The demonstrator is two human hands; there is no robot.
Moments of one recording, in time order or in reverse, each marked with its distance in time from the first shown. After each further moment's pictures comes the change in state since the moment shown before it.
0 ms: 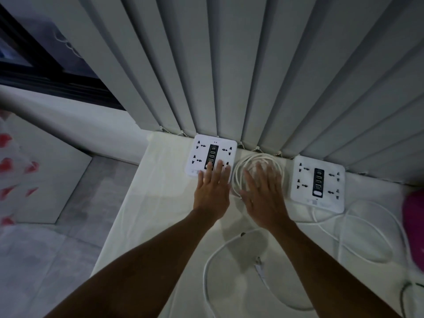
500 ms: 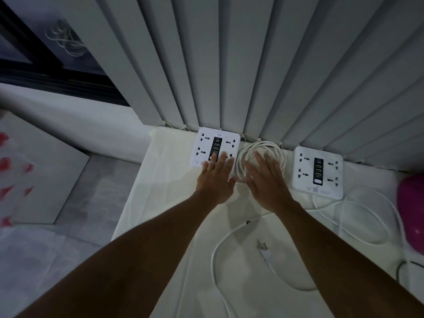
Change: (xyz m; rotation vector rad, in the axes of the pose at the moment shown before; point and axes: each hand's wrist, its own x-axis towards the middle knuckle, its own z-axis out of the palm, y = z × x) left_hand 0.006 -0.007 -0.031 -0.020 -0.177 0.056; right_hand 0.006 -0.008 -0.025 0.025 -0.047 -0.035
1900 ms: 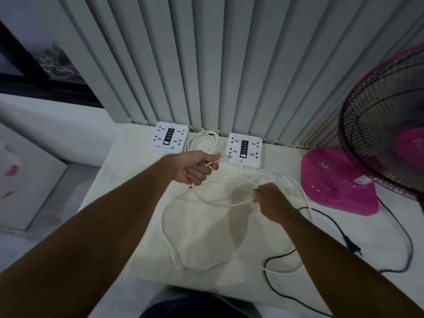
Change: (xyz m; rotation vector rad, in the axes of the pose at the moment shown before) left_hand -0.096 0.151 -0.089 -1.367 -0.869 -0.237; right_hand -0.233 0.114 -0.065 -0.156 -0.172 -0.023
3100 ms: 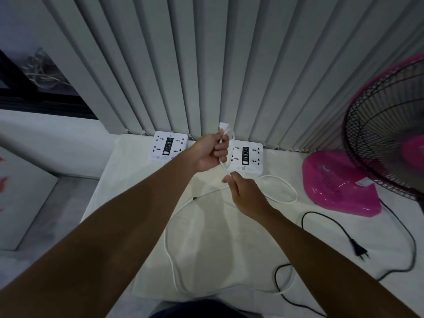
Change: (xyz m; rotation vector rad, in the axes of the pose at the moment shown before) left_hand 0.020 0.054 0.010 -0.359 0.122 0.402; right_hand 0.050 -0.094 -0.057 0.700 0.327 0.160
